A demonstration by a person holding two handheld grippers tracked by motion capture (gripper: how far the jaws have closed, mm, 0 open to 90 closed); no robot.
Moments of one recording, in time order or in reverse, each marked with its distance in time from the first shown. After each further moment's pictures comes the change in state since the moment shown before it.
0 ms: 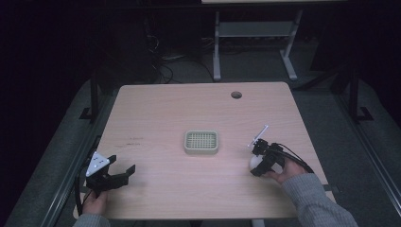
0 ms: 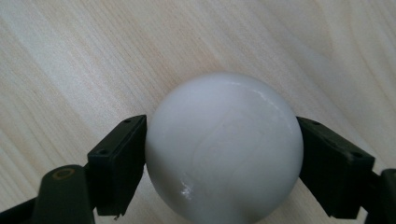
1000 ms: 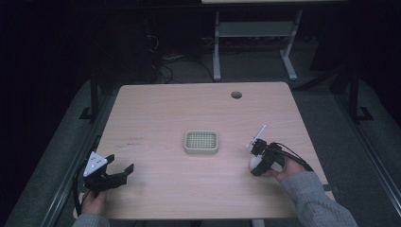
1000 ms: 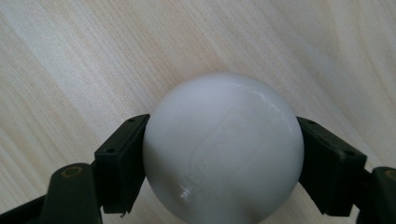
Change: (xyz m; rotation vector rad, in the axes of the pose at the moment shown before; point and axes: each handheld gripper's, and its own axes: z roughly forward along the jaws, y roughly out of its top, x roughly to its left) left arm 0.002 0.001 -0.004 -0.018 0.013 -0.016; right arm -0.001 0.004 0.001 0.033 0.009 -0.026
